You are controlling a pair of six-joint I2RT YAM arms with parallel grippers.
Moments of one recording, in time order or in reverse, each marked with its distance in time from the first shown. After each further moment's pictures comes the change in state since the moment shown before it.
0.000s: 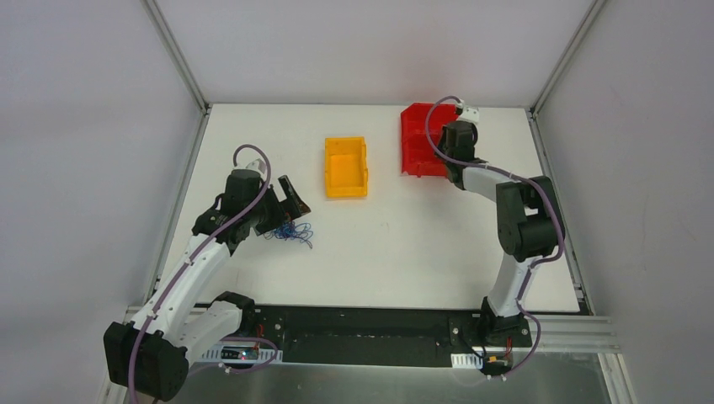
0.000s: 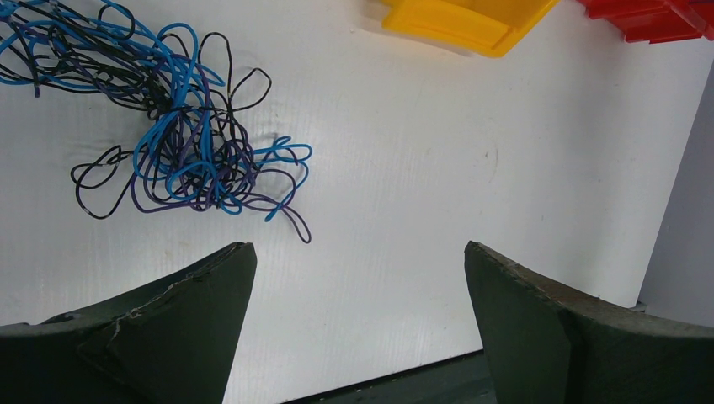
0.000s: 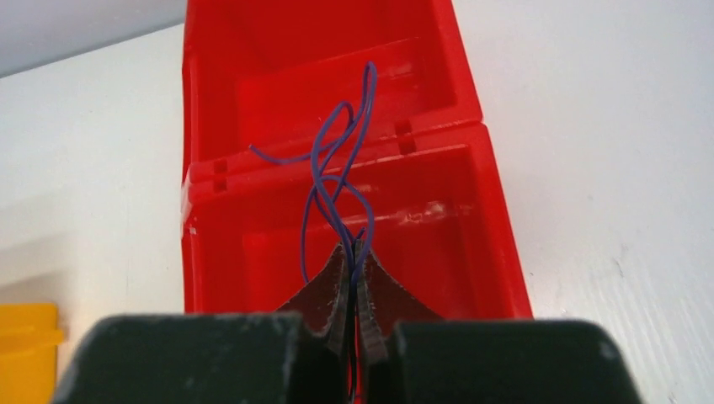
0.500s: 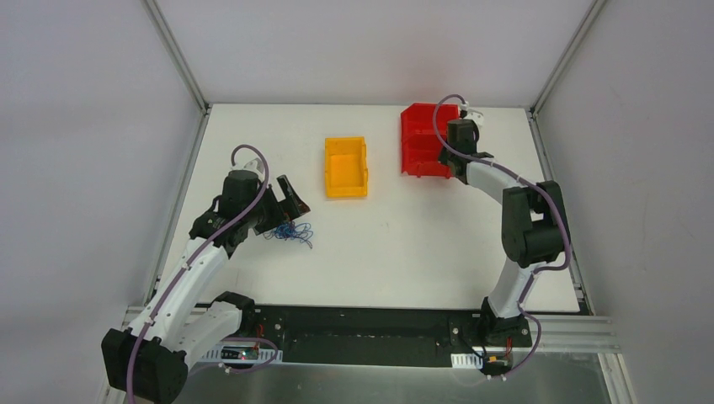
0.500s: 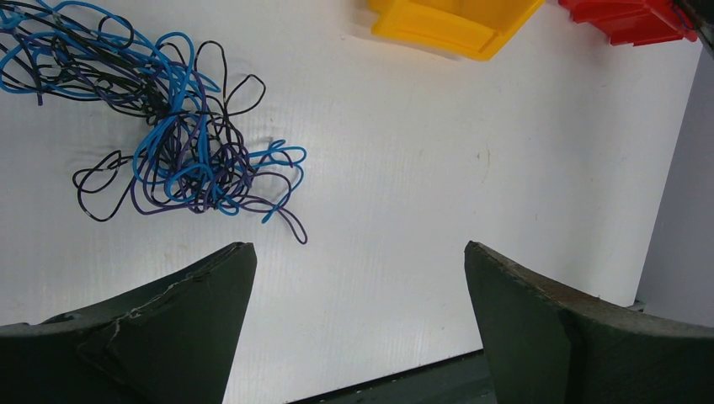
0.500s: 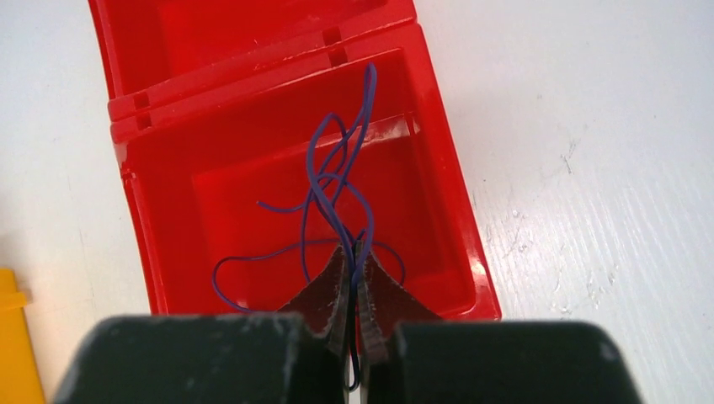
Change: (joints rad) left arm 0.000 -0.025 0.000 0.000 0.001 0.009; right arm 0.000 -0.076 0.013 -0.301 0.051 0.073
